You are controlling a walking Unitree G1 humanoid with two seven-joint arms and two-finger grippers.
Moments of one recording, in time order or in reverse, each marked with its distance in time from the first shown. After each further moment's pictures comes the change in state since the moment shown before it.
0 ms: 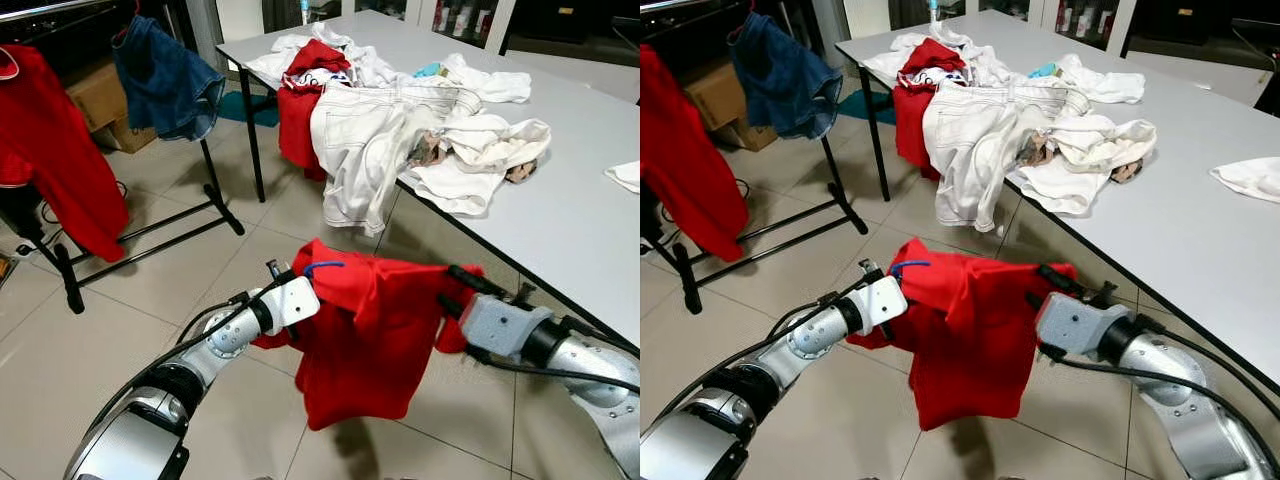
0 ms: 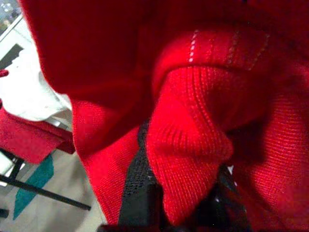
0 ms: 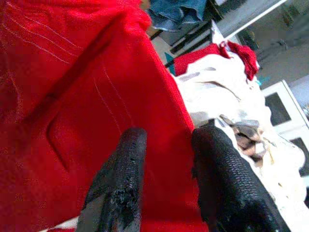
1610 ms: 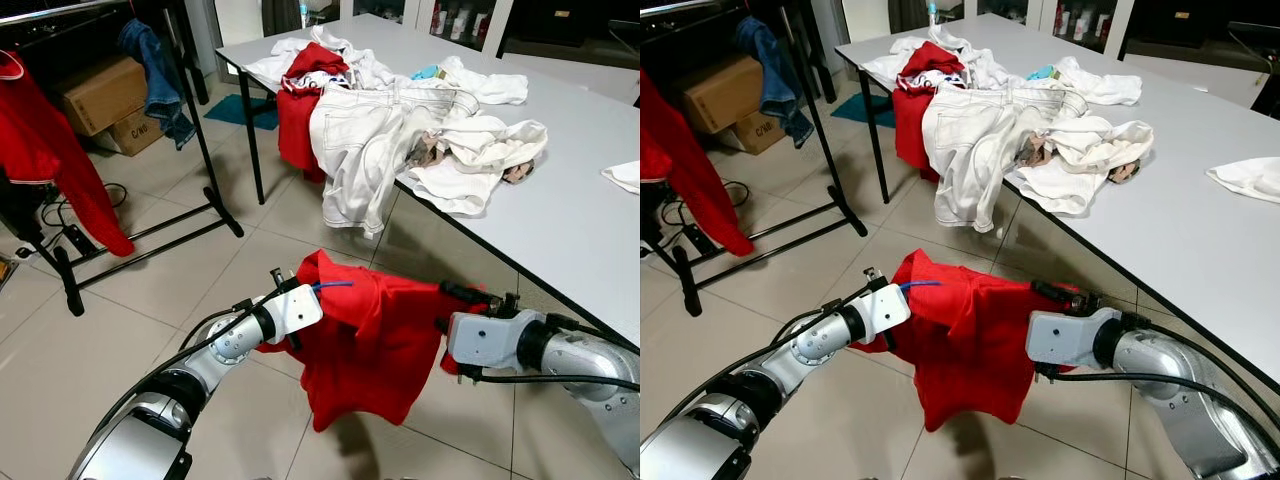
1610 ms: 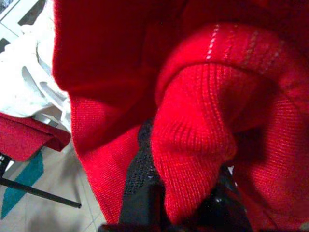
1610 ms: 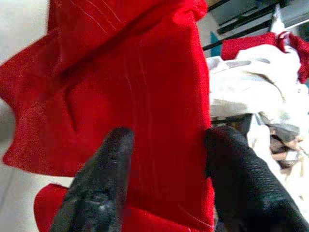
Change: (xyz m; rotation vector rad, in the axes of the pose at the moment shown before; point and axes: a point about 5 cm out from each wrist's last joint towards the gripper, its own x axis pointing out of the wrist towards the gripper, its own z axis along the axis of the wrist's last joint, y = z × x) left arm 0.001 -0.010 -0.003 -0.033 0.018 -0.031; right arm 0.000 0.000 0.004 -0.154 0.137 0.232
